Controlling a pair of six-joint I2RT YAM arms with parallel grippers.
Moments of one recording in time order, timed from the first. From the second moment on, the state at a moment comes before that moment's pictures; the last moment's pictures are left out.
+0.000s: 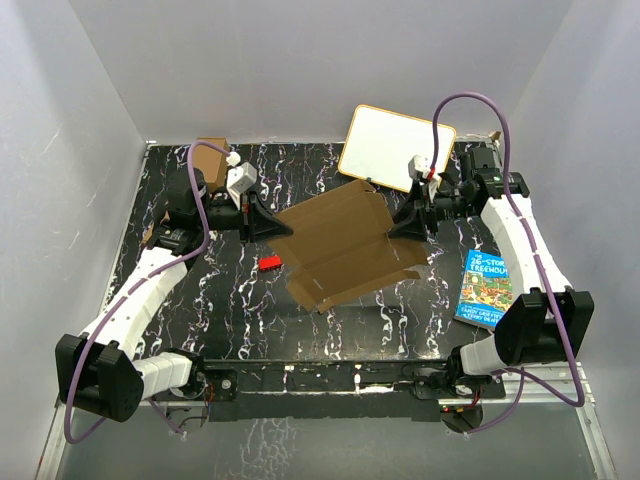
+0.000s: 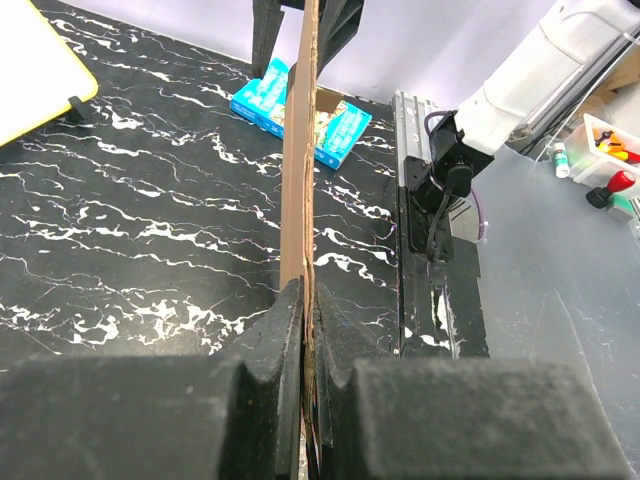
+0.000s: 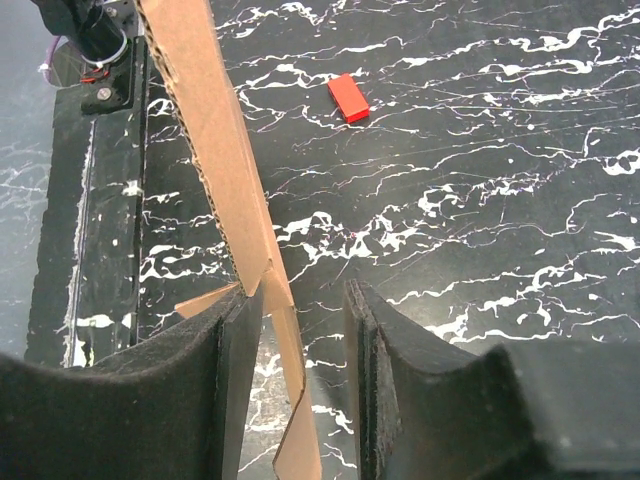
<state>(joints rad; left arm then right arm) -0.28 1.18 0.97 0.01 1.21 -0.08 0.01 1.43 1.36 -1.11 -1.24 -1.05</state>
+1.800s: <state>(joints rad) -0.27 1.21 0.95 0.18 1.29 -0.18 0.04 1.44 1.26 -1.19 -1.36 -1.26</state>
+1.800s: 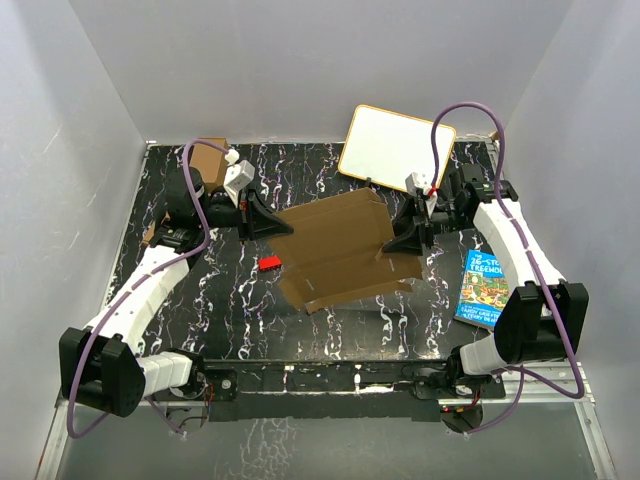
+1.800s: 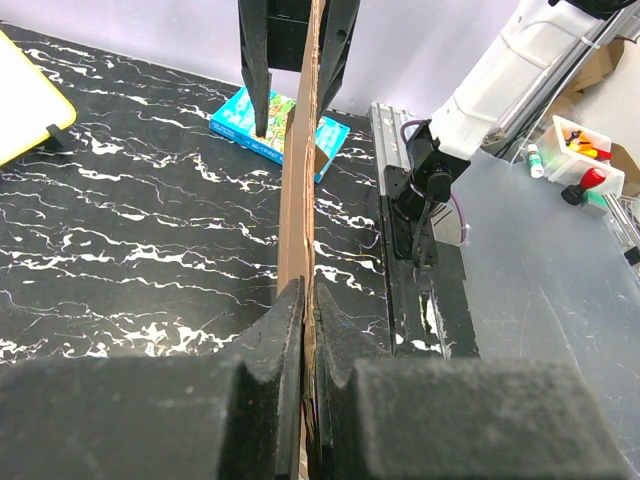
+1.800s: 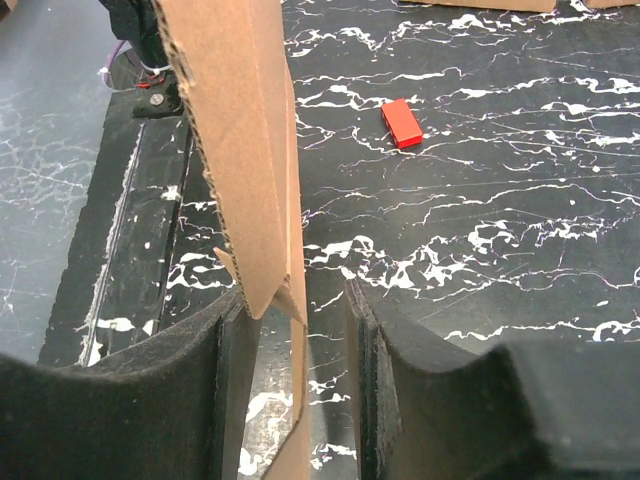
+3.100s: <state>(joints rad) -0.26 1.22 0.92 0.20 1.29 -0.19 0.05 1.45 1.19 -1.19 -1.38 -1.28</state>
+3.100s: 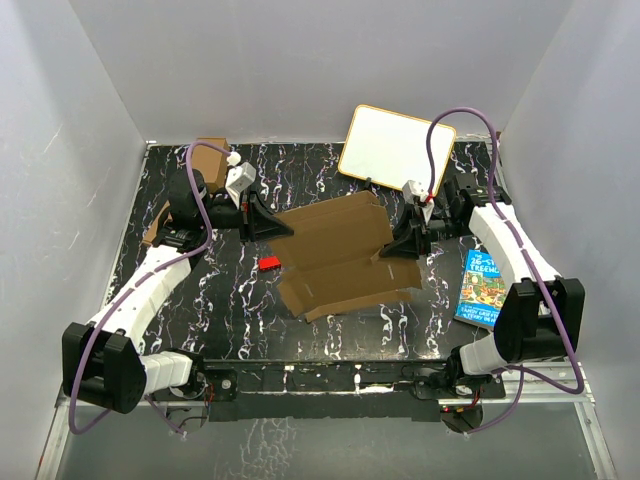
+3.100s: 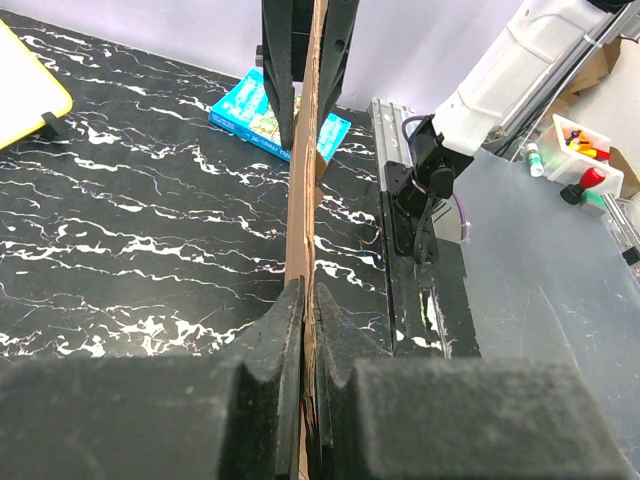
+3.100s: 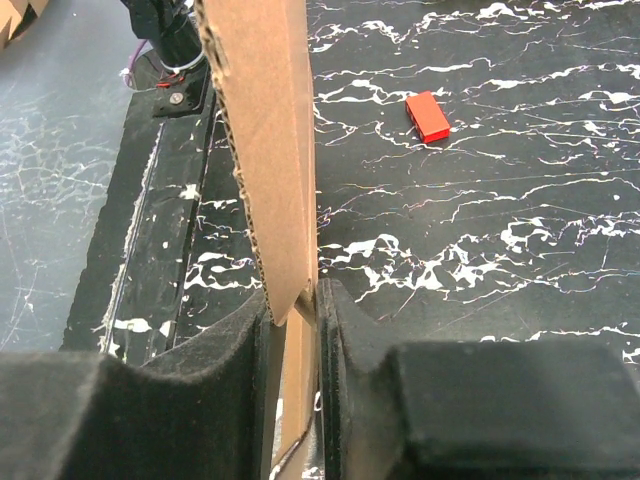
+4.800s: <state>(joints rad) -0.17 1.03 0.67 0.17 0.90 -0.20 -0.31 1.34 0.50 0.19 -1.10 0.25</state>
